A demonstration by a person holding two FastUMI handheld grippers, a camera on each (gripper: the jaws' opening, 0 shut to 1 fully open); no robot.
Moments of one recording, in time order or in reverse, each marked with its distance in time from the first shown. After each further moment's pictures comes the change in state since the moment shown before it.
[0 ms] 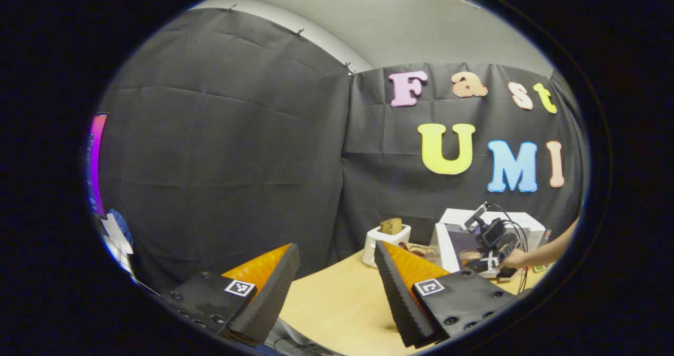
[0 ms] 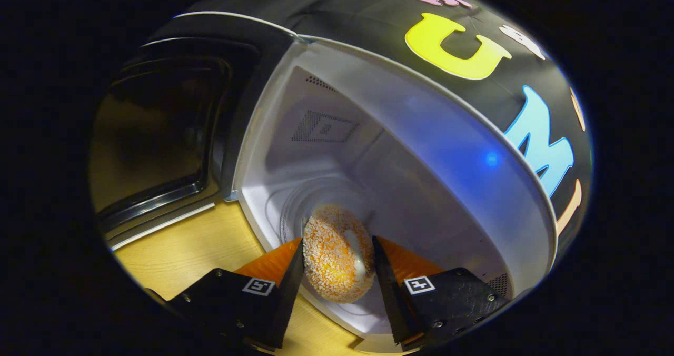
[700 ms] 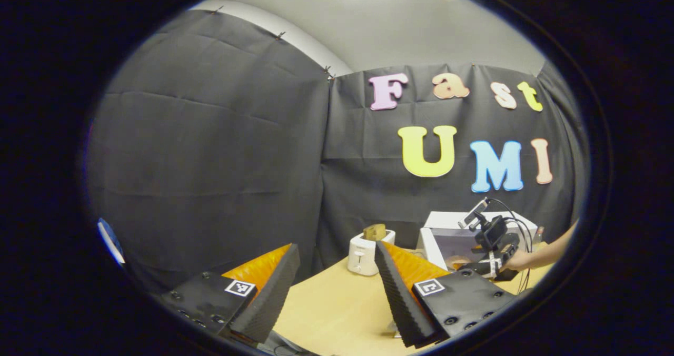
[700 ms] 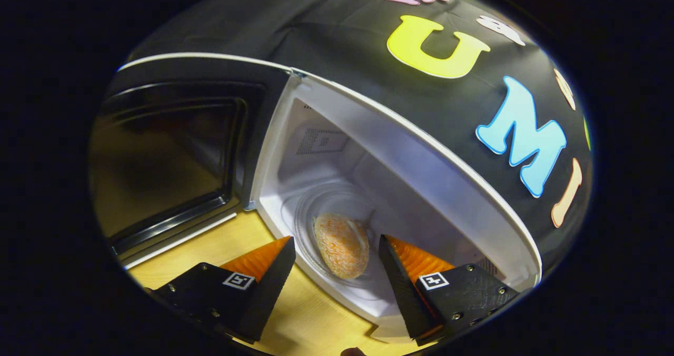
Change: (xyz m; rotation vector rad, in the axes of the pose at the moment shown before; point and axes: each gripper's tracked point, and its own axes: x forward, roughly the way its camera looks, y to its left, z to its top) left arm 0.018 -0.030 0.017 0.034 -0.042 -0.142; right arm -0.079 0.010 0.010 0.120 -0.079 0.025
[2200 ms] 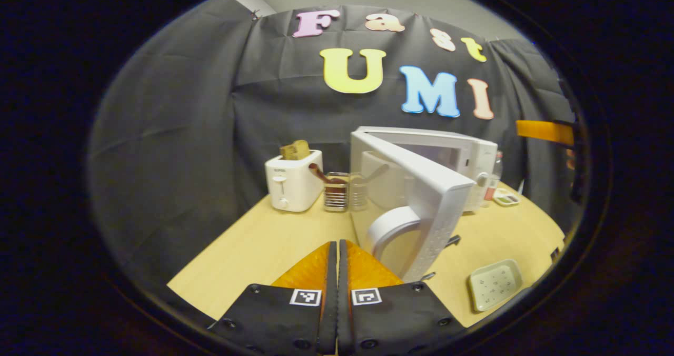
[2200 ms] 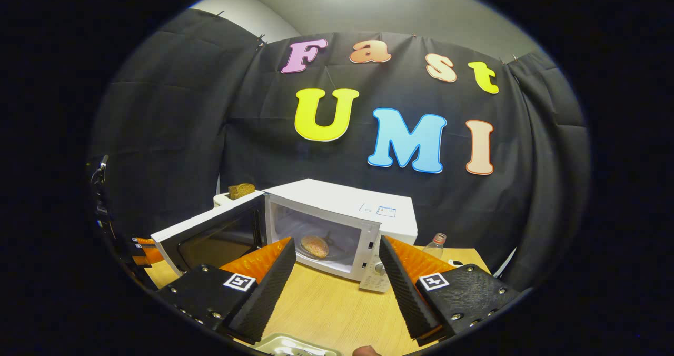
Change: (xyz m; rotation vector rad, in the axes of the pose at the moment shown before) left arm 0.067 -0.094 -0.200 0.102 0.345 -0.414; right arm -0.283 -0.055 0.009 0.423 -0.275 -0.234
